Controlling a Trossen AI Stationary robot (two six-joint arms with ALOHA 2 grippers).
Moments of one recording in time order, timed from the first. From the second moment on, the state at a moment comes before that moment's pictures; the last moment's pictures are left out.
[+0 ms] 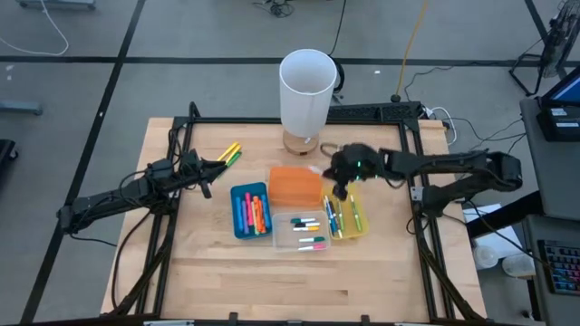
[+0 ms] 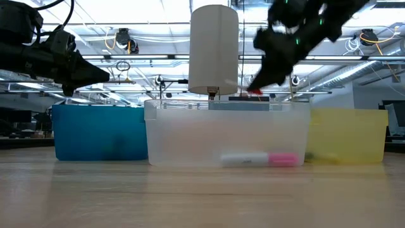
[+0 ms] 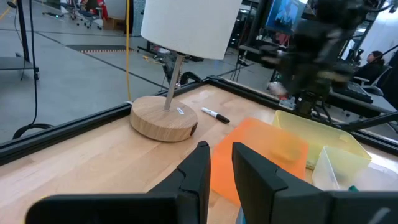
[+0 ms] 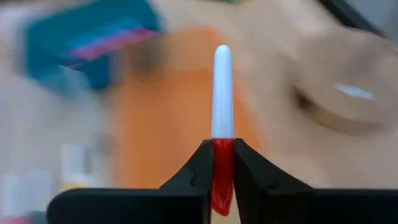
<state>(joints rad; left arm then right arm) 0.35 0.12 0.02 0.03 -0.05 -0.24 -0.25 1.27 0.74 -0.14 -0.03 0.10</state>
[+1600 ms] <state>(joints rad) 0.35 0.12 0.02 0.03 -0.05 -0.24 0.09 1.36 0.96 -0.23 0.53 0.00</state>
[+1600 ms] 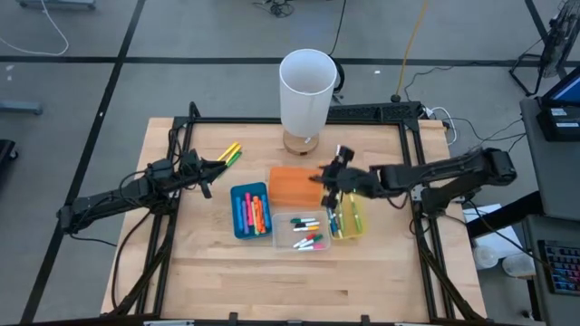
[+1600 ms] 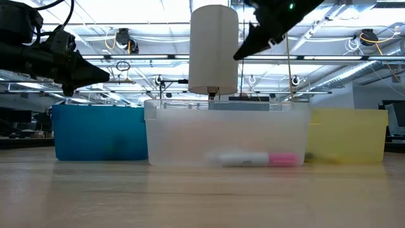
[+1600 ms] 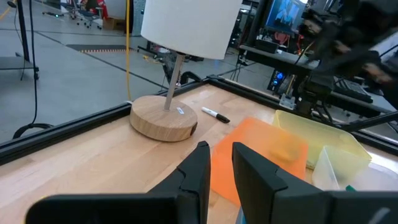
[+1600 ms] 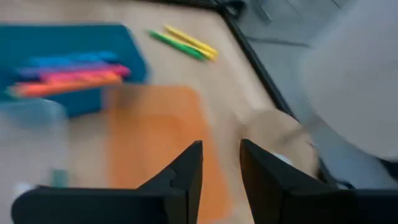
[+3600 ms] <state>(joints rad) 0.35 0.12 0.02 0.03 -0.05 -0.24 -0.49 1.74 0.87 -0.44 0.14 0.30</state>
